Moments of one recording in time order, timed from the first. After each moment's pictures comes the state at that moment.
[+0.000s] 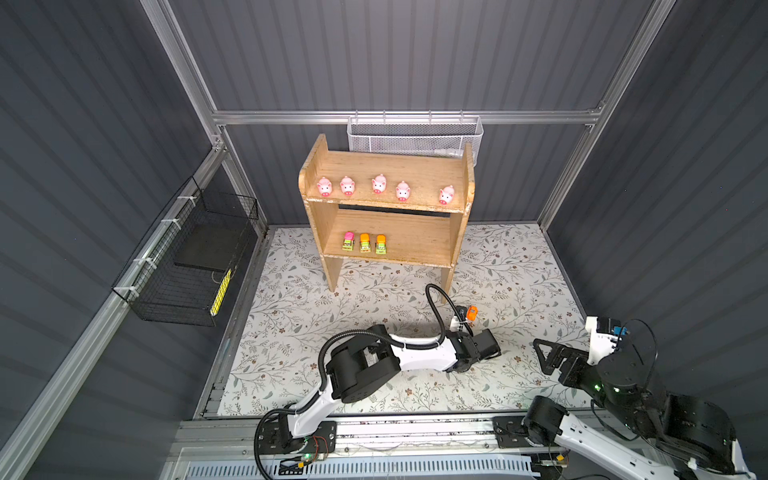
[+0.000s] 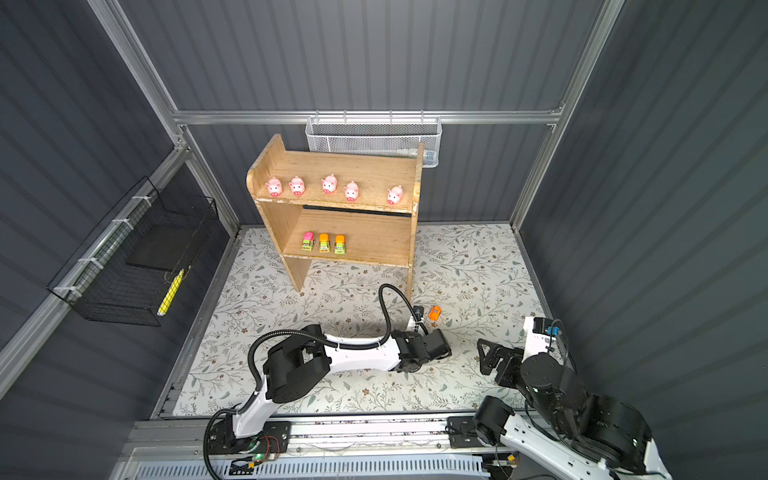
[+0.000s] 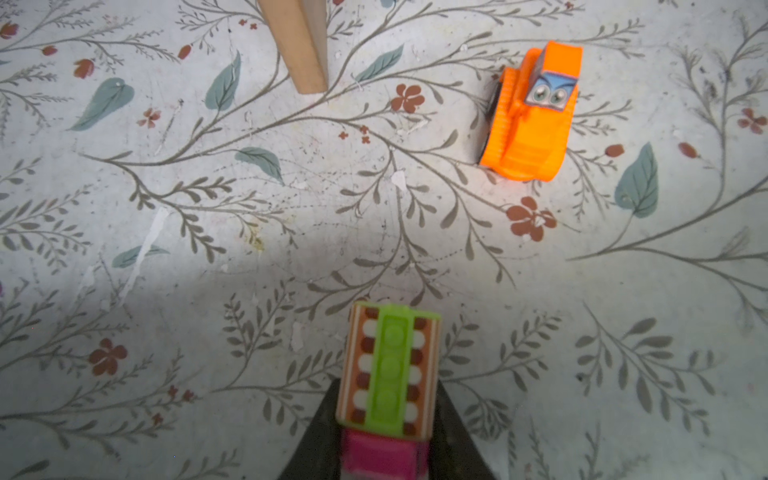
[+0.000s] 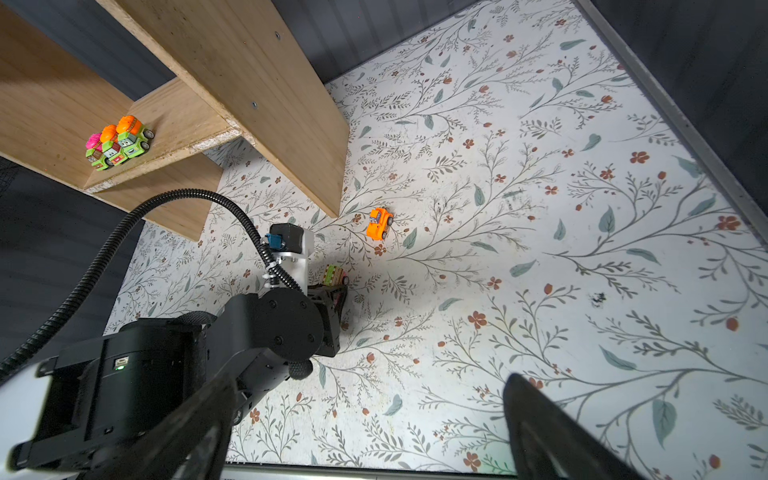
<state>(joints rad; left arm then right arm) -1.28 2.21 1.58 -0.53 -0.59 -0.89 0.88 0.30 1.03 -1.38 0.52 0.89</state>
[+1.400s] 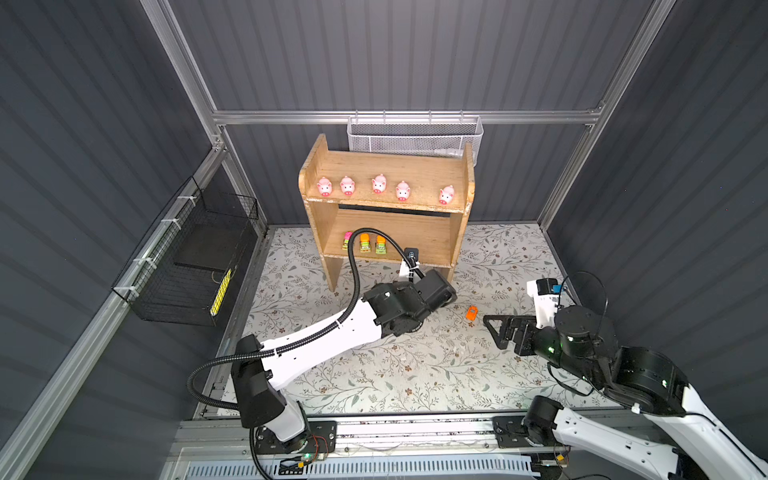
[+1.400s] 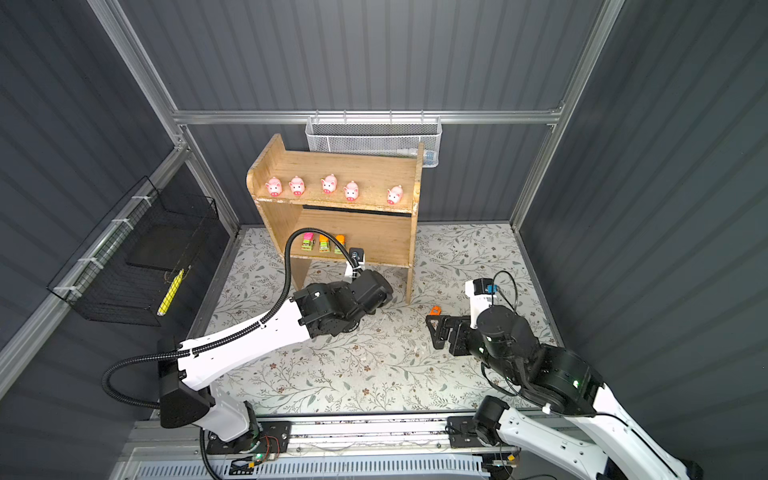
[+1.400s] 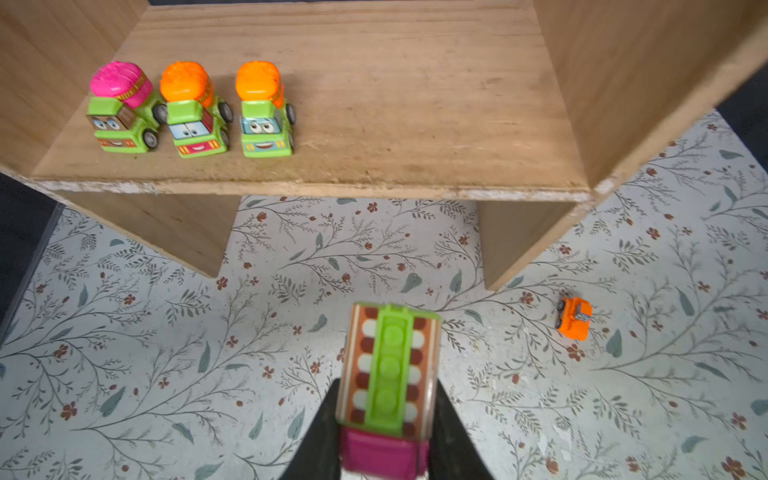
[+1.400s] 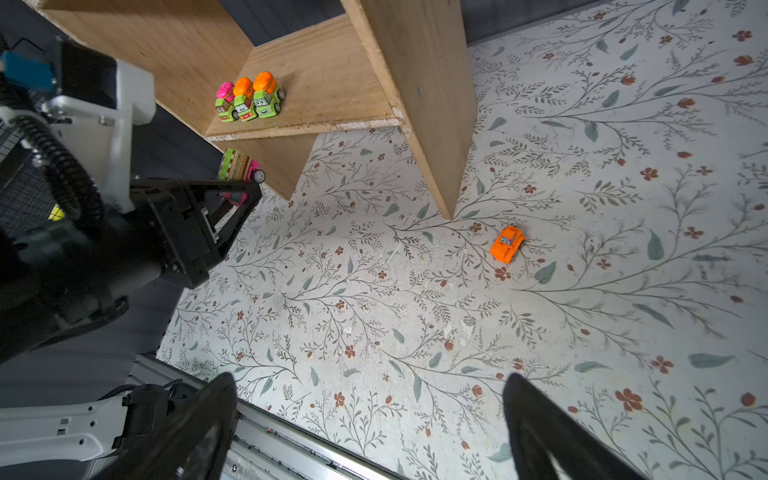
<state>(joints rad) -1.08 1.60 1.58 -0.94 -0.72 -0.71 0.88 0.67 1.13 -1.03 0.27 0.72</state>
